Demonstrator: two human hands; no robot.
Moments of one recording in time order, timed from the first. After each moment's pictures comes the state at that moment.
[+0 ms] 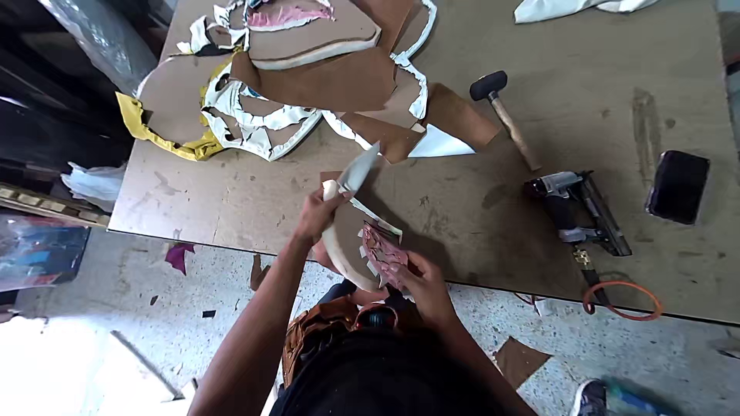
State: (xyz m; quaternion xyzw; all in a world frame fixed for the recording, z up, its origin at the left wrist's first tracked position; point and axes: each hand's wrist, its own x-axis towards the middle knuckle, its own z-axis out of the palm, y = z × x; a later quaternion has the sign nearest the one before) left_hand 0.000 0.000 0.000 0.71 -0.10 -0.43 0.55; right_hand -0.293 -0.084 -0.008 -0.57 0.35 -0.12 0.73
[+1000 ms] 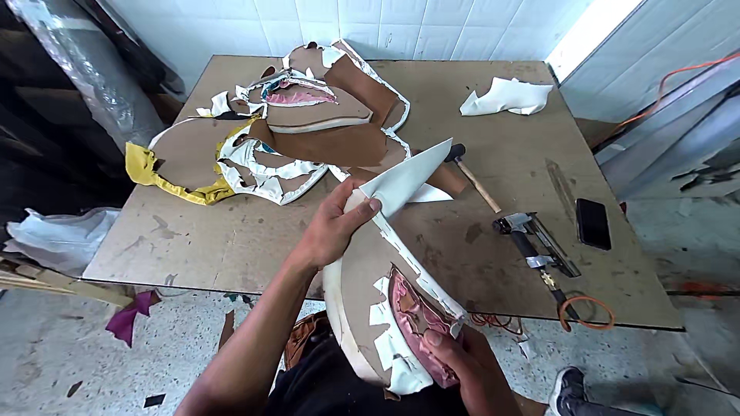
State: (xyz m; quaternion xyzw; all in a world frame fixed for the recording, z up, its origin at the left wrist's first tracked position) left_hand -0.001 0.019 0.194 0.57 -0.40 -0.40 0.59; right_hand -0.307 -0.008 0.167 -0.60 0.31 -0.22 0.71
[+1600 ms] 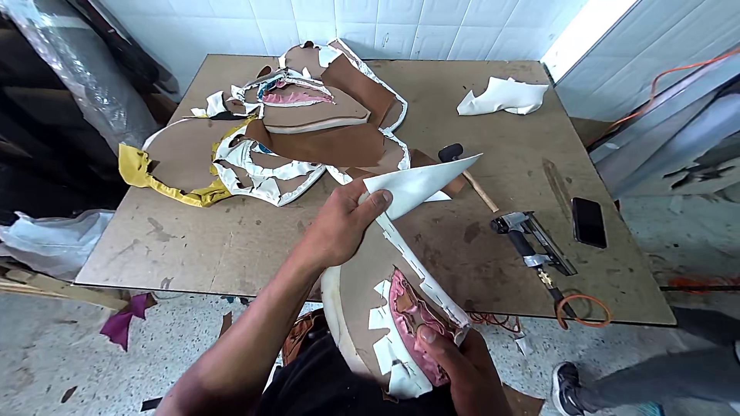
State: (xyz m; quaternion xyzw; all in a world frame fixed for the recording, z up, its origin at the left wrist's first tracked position) left_hand -0.007 0.004 0.222 0.64 -0.46 -0.33 0.53; right_hand -0.290 0.002 0.177 -0.58 0.30 -0.28 0.70
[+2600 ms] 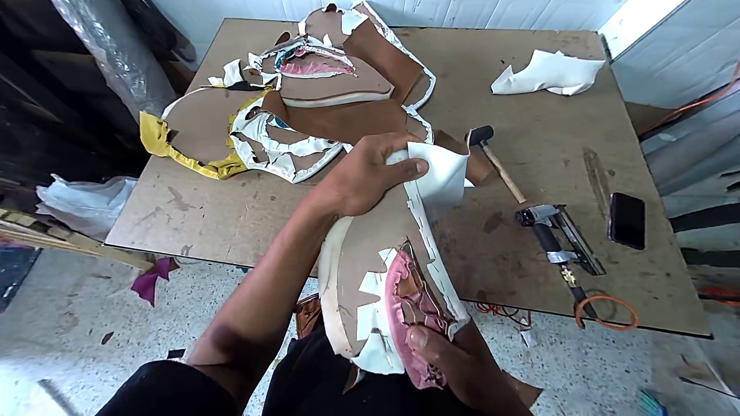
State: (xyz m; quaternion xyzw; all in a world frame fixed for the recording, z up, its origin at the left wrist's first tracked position) left_hand 0.026 -0.023 0.230 0.54 -0.53 -0.39 0.52; right_hand -0.271 -0.007 0.169 -0.61 0.16 -0.20 0.75
